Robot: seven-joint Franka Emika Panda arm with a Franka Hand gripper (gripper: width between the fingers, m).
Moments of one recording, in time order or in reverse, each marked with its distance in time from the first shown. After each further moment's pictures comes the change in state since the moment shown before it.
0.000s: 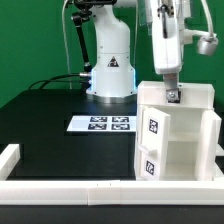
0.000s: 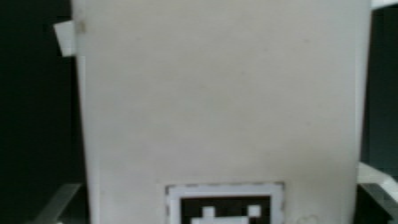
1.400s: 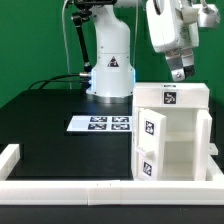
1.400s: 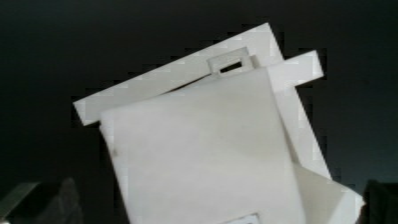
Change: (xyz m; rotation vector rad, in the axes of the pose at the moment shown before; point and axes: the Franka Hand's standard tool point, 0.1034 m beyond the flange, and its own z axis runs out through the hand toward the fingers) arm -0.020 0.002 -0.028 0.033 -0.118 0.085
